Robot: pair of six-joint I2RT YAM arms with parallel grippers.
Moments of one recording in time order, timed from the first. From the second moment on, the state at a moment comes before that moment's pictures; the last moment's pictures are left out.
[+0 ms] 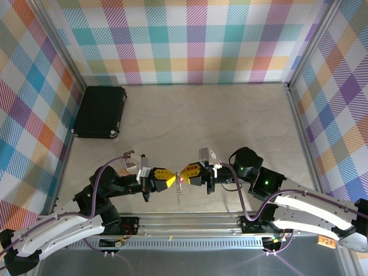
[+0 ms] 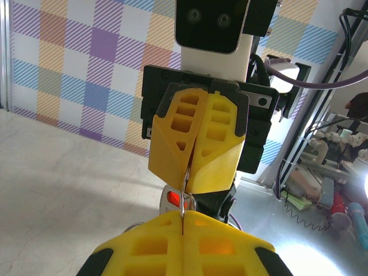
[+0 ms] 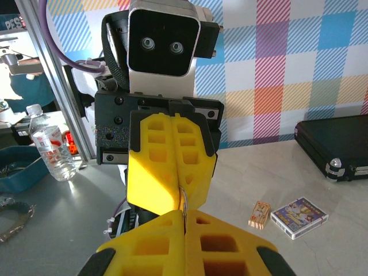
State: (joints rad) left arm -0.98 0.49 0.50 0.06 0.42 -0.30; right arm 1.09 0.85 0.71 0.09 -0.47 0.07
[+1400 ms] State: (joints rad) left arm -0.98 0.48 0.52 -0.01 0.42 -0.29; right arm 1.10 0.90 0.75 0.08 -0.48 0.04
